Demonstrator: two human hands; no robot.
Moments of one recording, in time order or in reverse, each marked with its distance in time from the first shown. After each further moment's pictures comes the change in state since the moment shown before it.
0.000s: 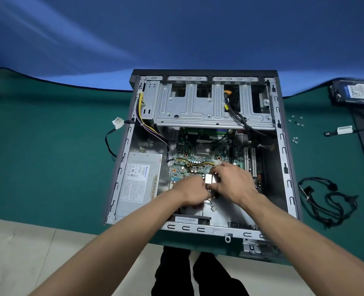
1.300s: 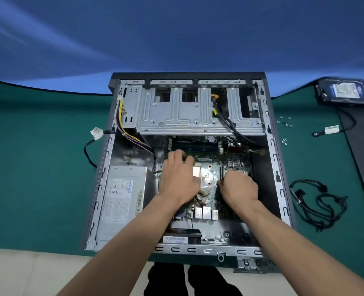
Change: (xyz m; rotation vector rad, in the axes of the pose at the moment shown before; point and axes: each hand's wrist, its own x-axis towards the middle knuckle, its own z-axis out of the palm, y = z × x) left_hand 0.027 0.002 -0.011 0.327 0.661 0.177; right_hand 0.002 0.011 -0.007 -0.019 -0.044 0.453
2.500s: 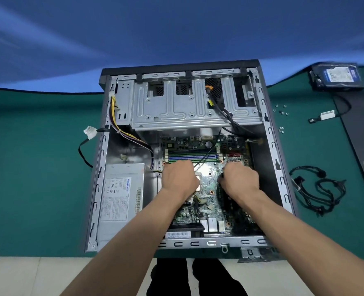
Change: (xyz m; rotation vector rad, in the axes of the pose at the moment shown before) left_hand 0.004 0.010 0.000 0.183 -0.225 -0.060; right_hand -0.002 0.000 -0.002 -0.104 -0.013 -0.021
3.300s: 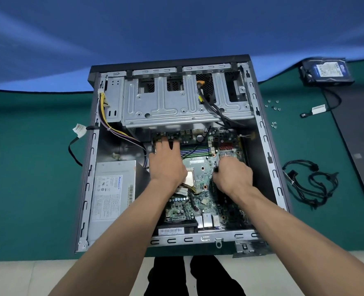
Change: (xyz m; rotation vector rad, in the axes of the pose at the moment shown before) left_hand 0.014 -0.012 0.003 0.089 0.161 -0.059; right_hand -0.003 0.001 -0.001 0.165 -0.001 0.044
